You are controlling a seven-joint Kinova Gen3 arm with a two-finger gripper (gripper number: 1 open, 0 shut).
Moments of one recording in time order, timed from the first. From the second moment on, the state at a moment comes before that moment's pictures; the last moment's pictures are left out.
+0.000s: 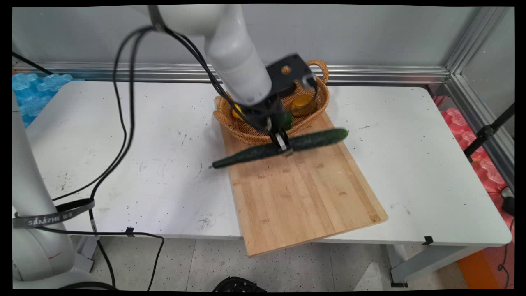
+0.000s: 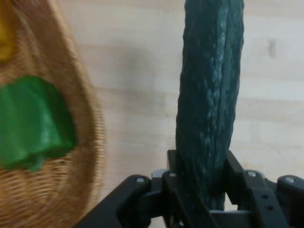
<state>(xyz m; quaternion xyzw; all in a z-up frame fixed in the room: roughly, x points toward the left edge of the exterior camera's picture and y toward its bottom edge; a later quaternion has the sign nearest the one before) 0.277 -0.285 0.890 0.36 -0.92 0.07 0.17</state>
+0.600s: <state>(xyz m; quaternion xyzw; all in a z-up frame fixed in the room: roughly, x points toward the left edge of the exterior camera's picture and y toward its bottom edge) 0.342 -0.307 0.967 0.39 -0.89 0.12 0.18</state>
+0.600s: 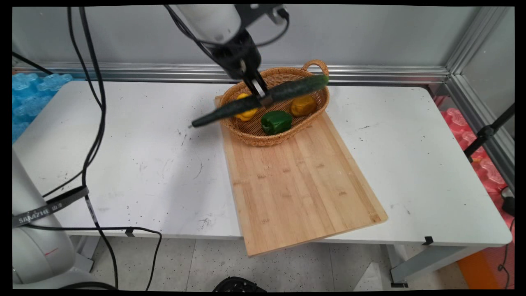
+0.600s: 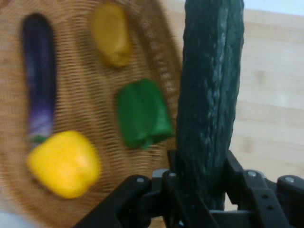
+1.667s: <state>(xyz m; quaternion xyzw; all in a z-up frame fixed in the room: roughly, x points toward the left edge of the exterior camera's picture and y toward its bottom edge) 0.408 -0.430 0.956 0.39 -0.89 0.18 0.13</state>
